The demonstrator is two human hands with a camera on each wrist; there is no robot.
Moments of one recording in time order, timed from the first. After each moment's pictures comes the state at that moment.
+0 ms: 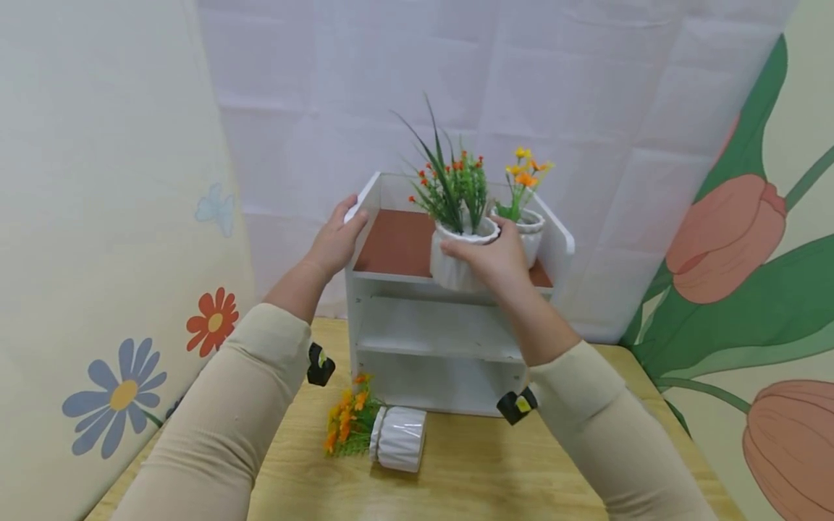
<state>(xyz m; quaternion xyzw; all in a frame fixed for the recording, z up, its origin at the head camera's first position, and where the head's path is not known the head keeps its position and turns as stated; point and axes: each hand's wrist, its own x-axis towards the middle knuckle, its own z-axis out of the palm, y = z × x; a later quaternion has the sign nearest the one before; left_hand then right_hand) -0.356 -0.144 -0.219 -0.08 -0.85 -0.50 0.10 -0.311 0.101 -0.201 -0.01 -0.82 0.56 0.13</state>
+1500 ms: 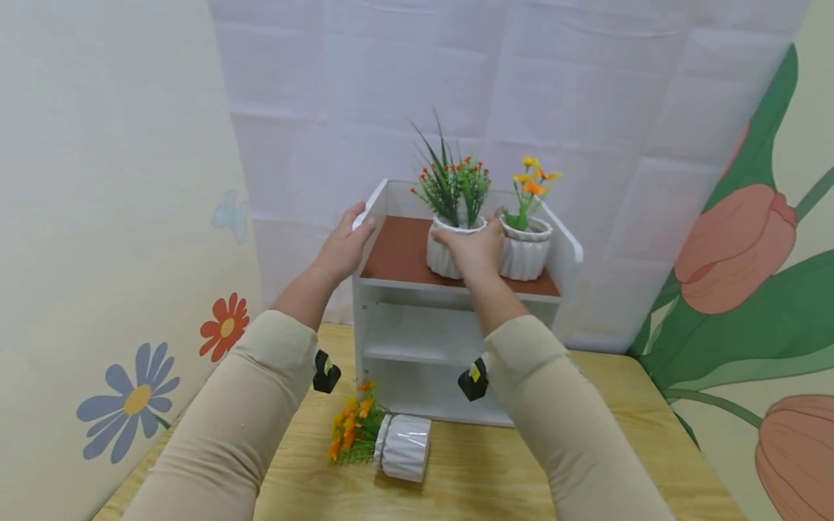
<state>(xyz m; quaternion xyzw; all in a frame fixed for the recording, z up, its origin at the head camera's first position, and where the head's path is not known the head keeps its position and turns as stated) -0.356 -0.145 -0.221 -0.07 -0.86 -0.50 0.11 -0.362 0.059 -0.209 -0.06 -0.79 0.56 0.23</state>
